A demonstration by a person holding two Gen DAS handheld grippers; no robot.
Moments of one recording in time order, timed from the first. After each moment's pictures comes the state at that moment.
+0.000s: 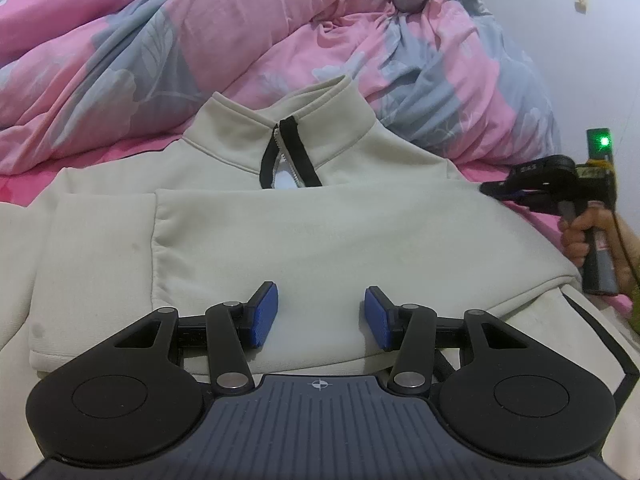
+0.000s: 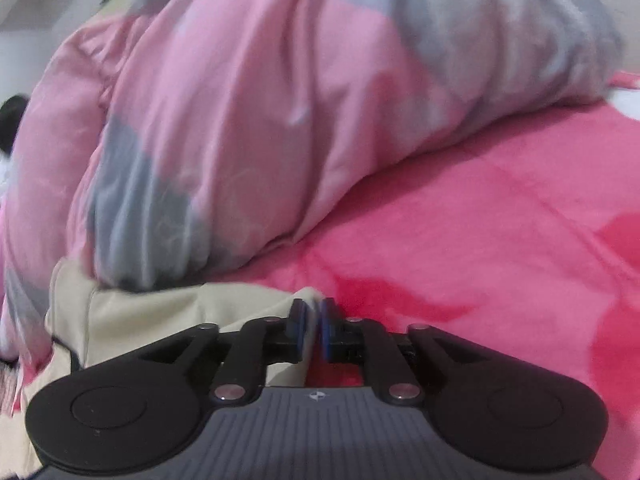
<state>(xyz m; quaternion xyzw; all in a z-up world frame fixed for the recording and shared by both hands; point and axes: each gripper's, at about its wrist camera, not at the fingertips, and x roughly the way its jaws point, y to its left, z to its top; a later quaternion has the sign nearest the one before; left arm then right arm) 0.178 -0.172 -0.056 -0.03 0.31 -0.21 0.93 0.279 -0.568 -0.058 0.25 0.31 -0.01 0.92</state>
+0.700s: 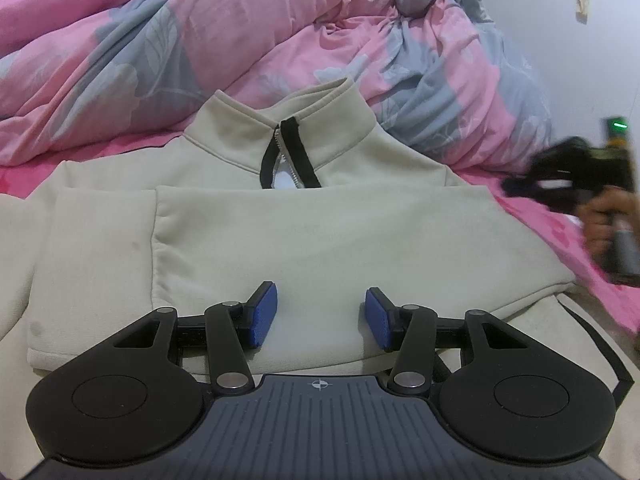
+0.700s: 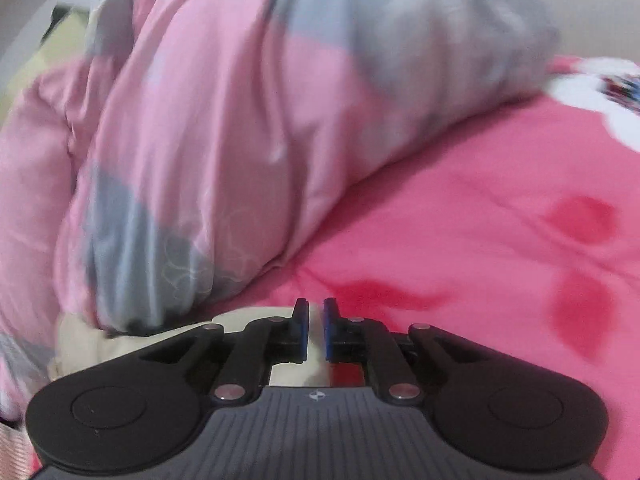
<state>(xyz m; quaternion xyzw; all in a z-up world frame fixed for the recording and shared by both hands) 0.181 -0.168 -0.055 -0.05 0.31 -0.22 0.92 0.248 -0.577 -0.018 0.30 0.32 -0.06 0.90</state>
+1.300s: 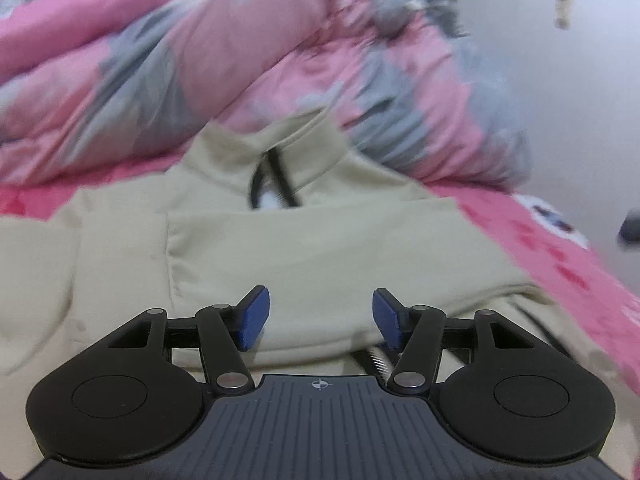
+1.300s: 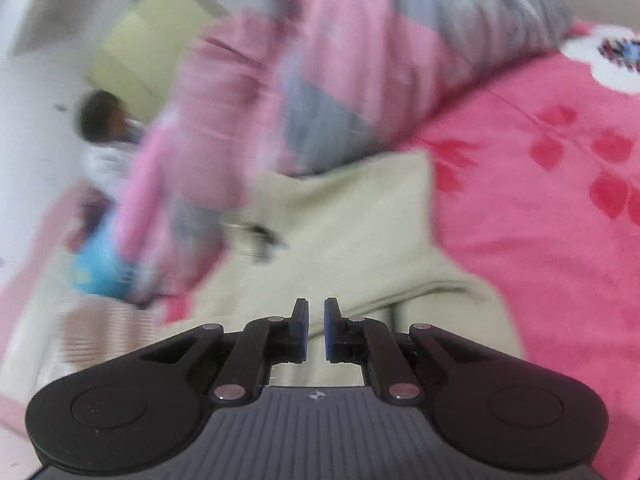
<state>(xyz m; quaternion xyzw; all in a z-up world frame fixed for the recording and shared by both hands) 0.136 -0.154 -0.007 -0.04 0.29 -0.26 0.92 0.051 -0.533 0.086 0.33 0.35 0.12 0.87</state>
